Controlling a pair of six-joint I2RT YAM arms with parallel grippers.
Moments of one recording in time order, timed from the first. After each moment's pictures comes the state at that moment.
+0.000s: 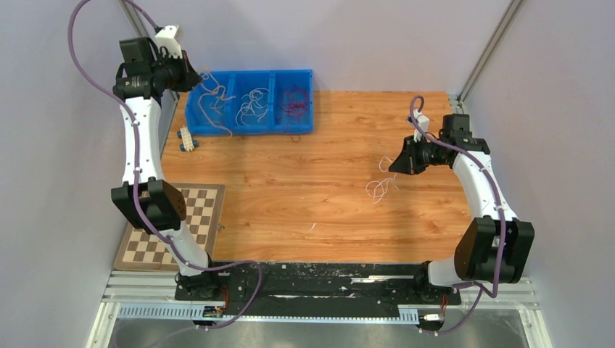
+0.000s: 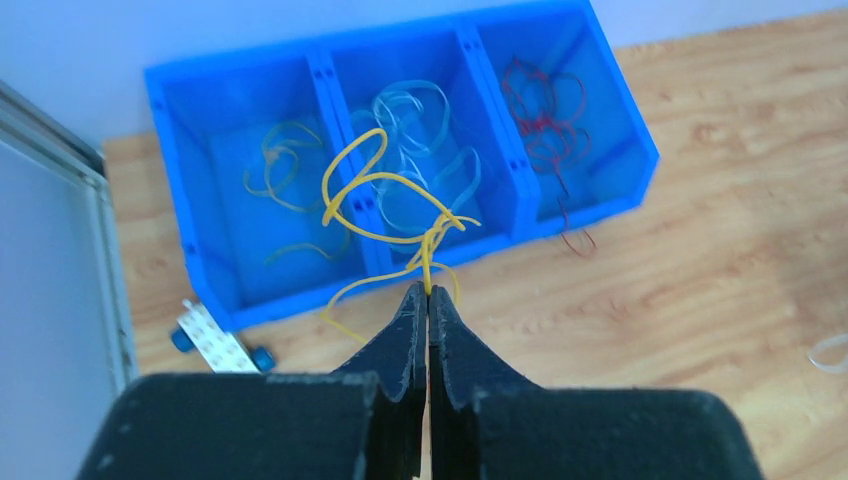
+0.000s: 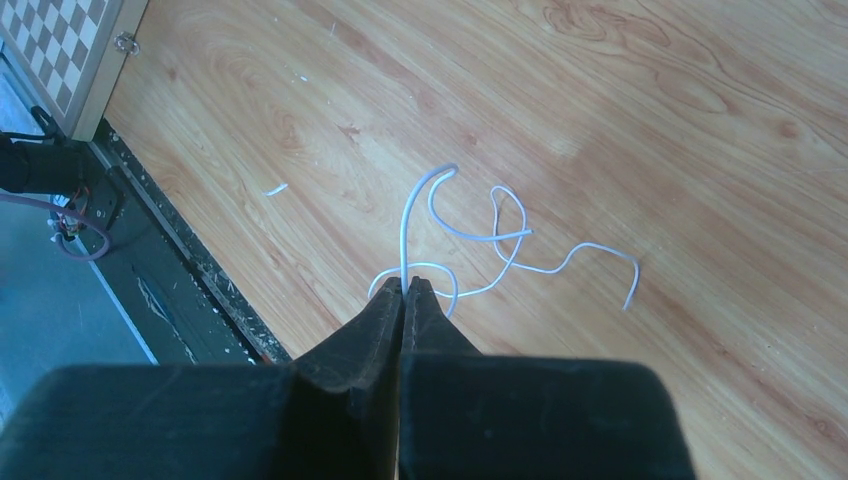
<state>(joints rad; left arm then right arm) 0.21 1.76 2.02 -0.76 0.55 0.10 -0.10 1.41 1.19 -0.83 -0.84 -0.34</state>
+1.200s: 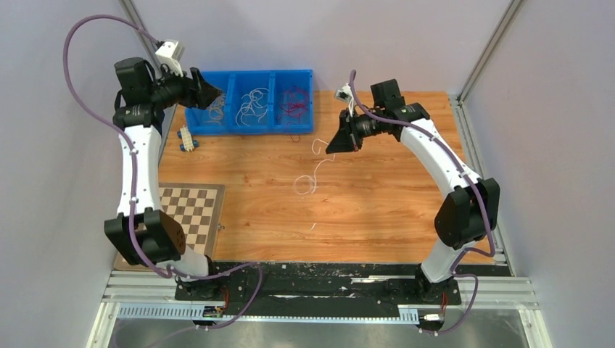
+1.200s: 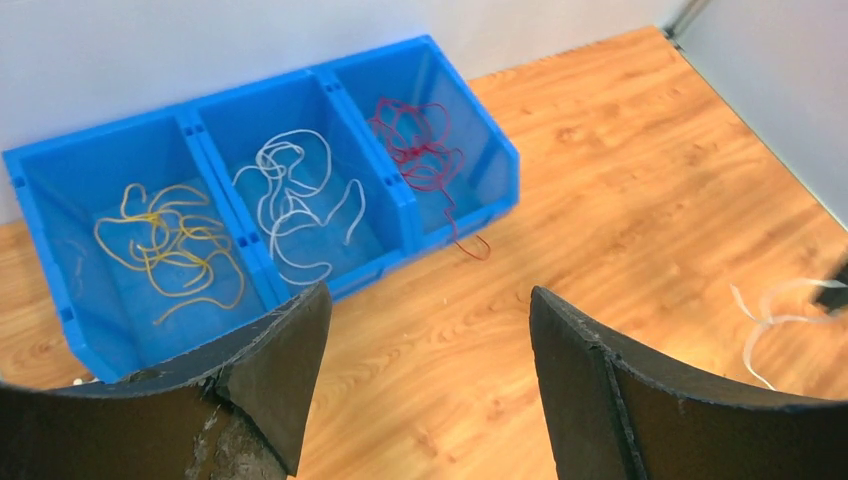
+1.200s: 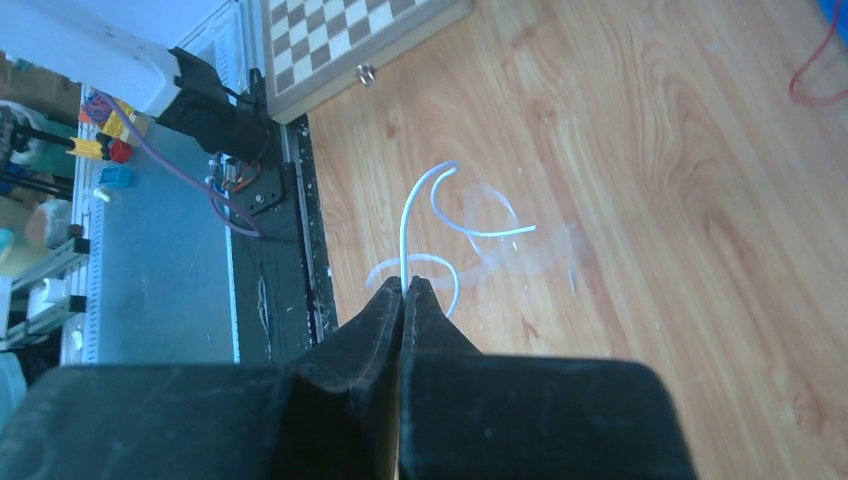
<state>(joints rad) 0.23 1.56 1.70 -0.46 0.79 0.03 0.36 1.73 1.68 -0.78 -1.03 -0.23</state>
